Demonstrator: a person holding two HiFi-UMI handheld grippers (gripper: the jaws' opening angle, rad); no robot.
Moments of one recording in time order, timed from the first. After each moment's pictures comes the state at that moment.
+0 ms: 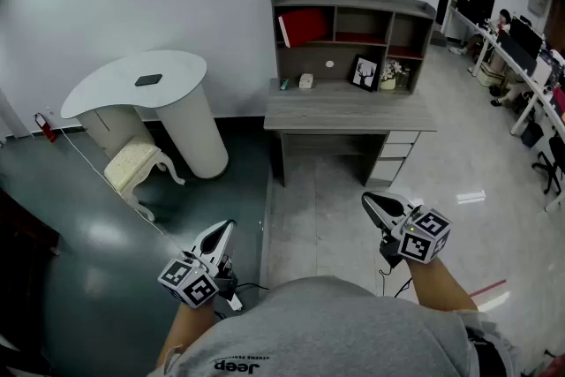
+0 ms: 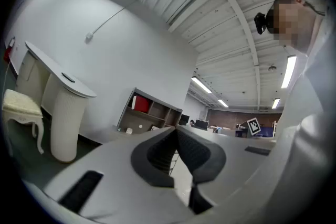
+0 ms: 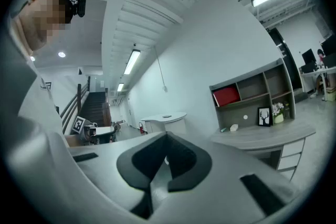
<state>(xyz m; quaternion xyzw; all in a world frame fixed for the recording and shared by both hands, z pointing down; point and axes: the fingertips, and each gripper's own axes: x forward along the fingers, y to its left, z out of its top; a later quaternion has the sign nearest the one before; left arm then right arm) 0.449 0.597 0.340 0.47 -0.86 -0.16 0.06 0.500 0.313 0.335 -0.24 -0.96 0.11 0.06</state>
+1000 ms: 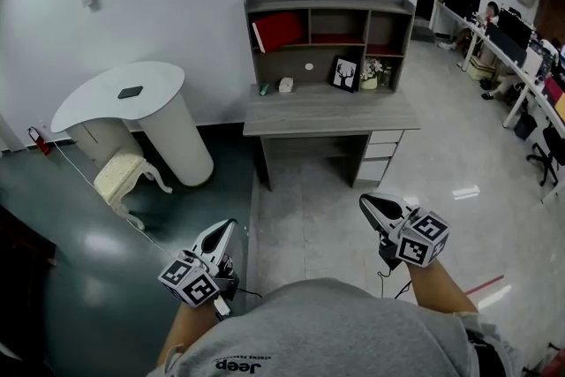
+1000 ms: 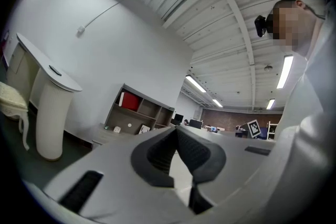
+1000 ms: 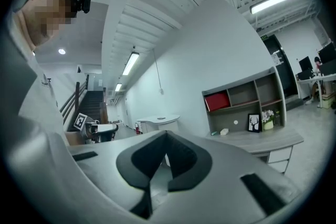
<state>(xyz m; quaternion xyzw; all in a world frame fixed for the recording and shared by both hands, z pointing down) 0.466 0.506 0.334 0.50 -0.85 -0.16 0.05 0.532 0.237 0.332 -0.23 -0.97 0.10 0.05</state>
